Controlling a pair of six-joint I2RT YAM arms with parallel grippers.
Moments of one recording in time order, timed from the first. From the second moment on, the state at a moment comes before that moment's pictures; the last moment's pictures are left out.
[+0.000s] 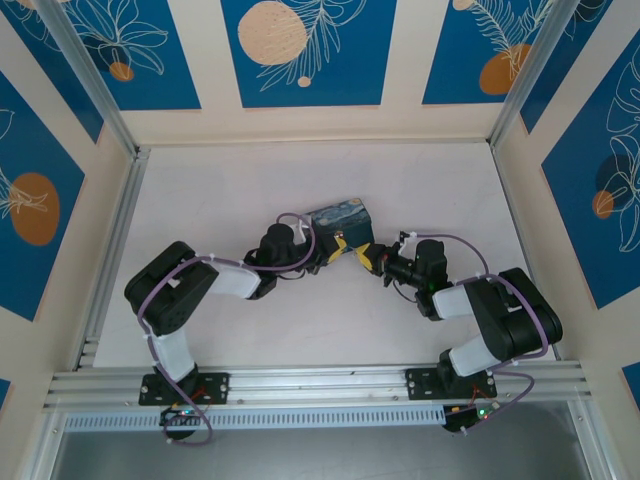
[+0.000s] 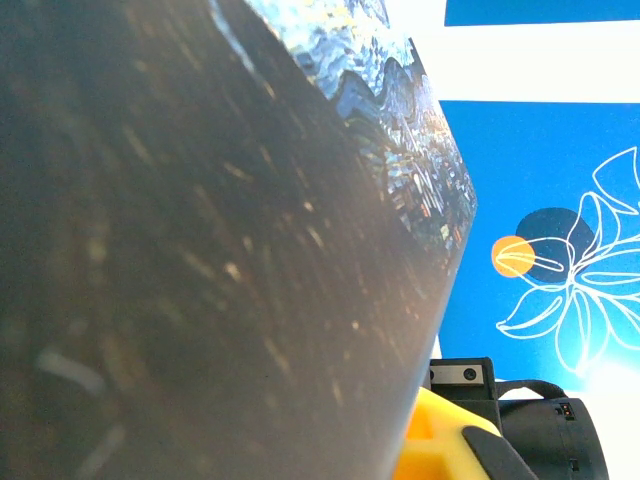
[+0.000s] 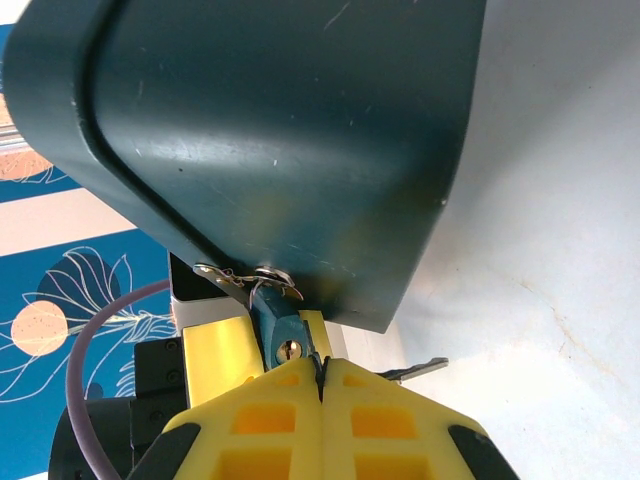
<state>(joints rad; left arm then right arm) -0.72 1.81 0.74 0.82 0.42 -1.44 0.29 1.49 0.26 0.96 -0.65 1.52</state>
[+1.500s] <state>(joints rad) -0.72 1.81 0.74 0.82 0.42 -1.45 0.31 1.47 0.28 0.91 -0.65 1.49</state>
